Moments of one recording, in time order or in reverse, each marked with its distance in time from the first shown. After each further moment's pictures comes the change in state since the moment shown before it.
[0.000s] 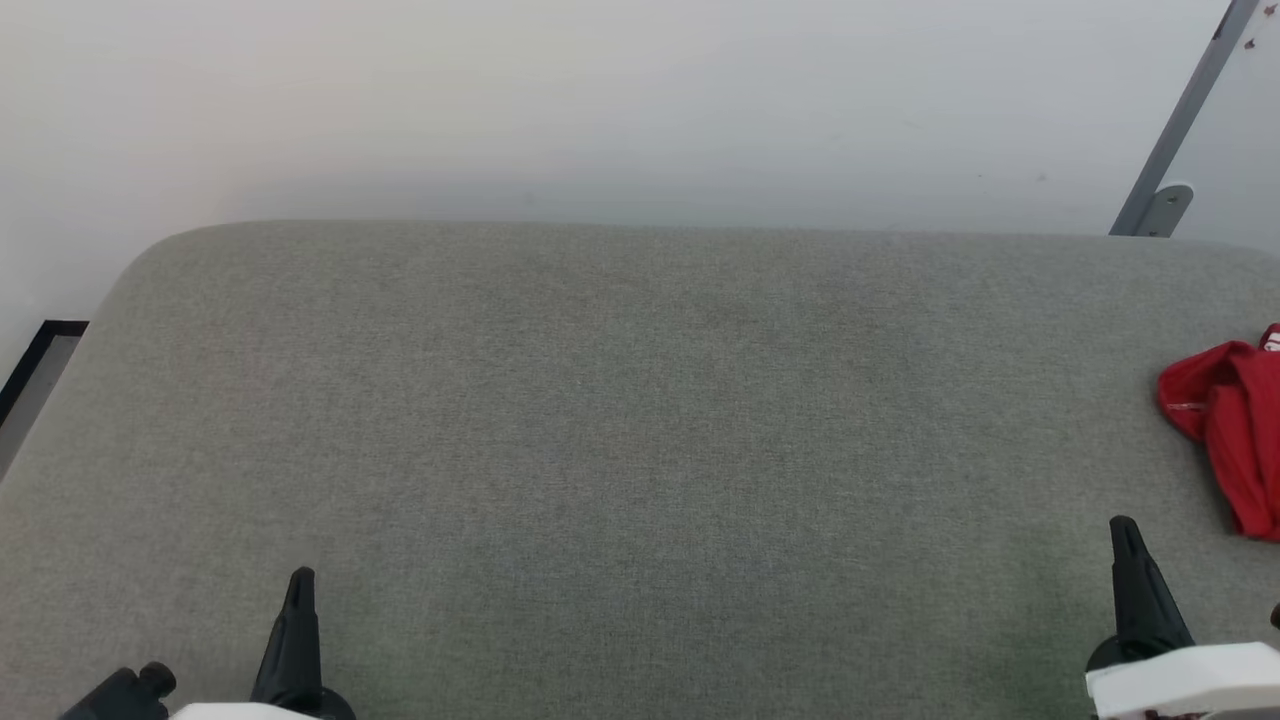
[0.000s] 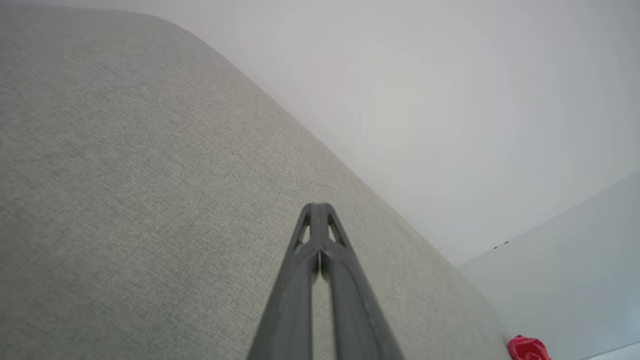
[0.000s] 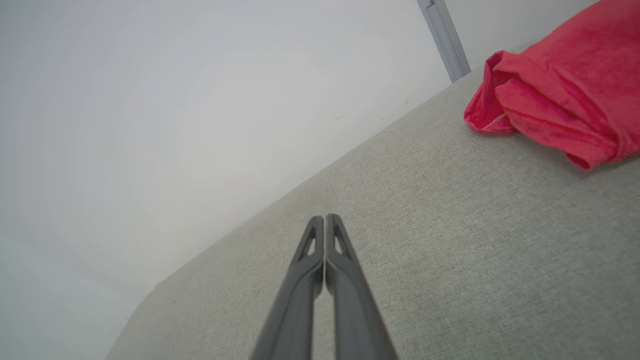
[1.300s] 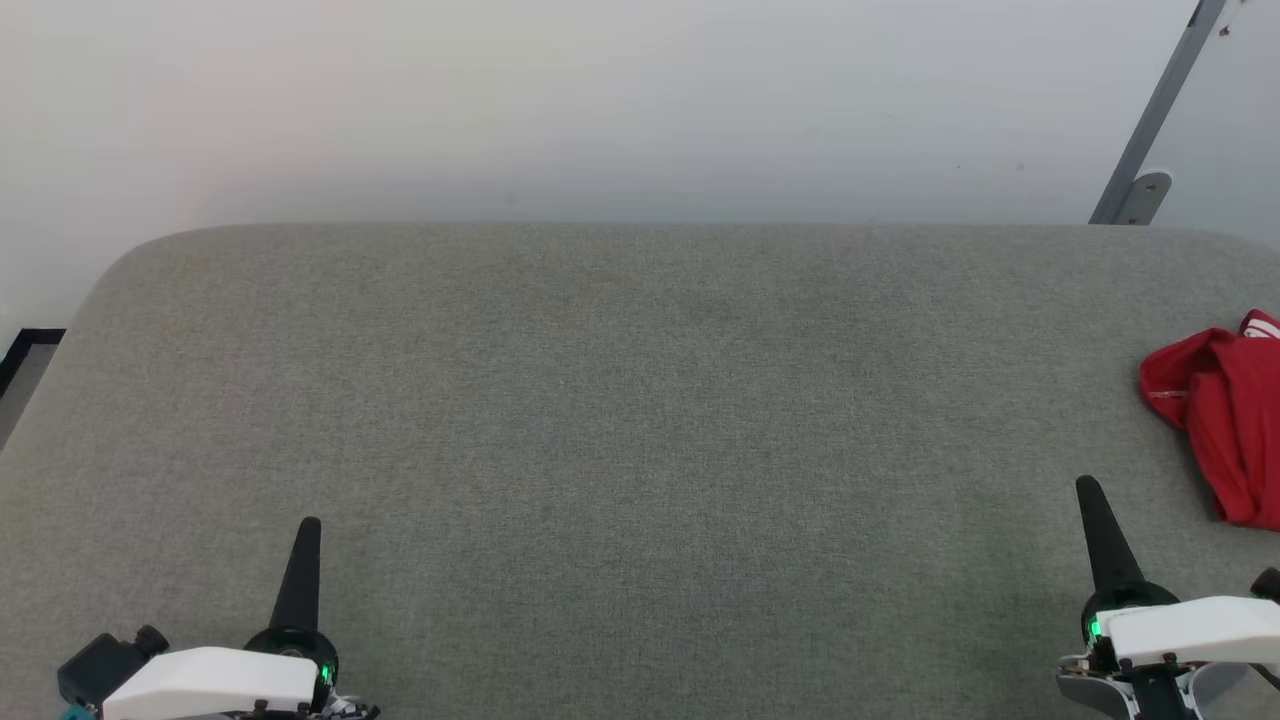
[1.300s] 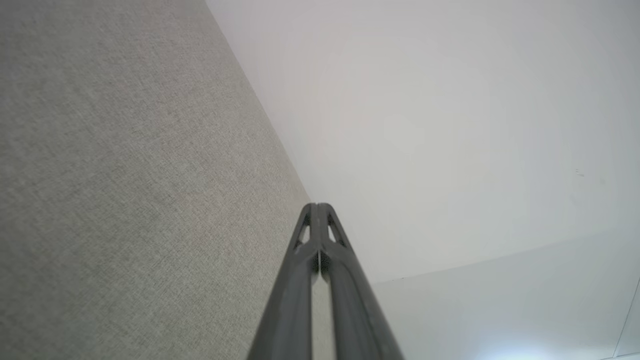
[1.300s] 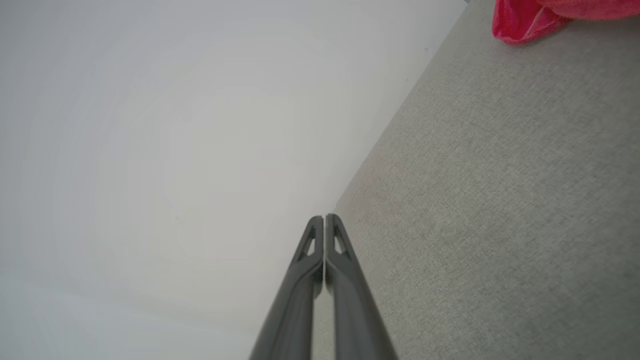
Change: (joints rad) left arm -0.109 -0.015 0.024 0.044 -0.421 0.000 0.117; right arm -0.092 0.033 0.004 0.035 0.438 0.000 0.122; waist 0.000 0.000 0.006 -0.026
